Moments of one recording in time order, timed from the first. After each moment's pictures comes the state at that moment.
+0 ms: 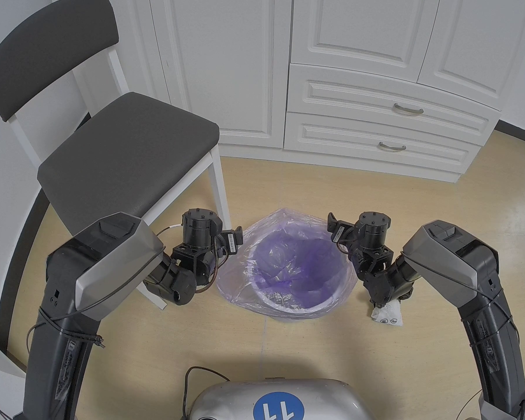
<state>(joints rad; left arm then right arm) -0.42 2.58 -1.42 -0.86 0.28 -0.25 0.35 2.68 -1.48 -1.12 -0.39 0.35</state>
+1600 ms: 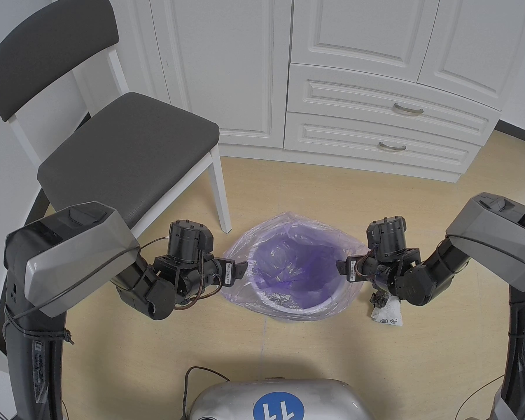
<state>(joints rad) -0.45 2.36 -1.08 -0.78 0.07 -0.13 0.39 2.30 -1.03 -0.69 -0.30 0.18</state>
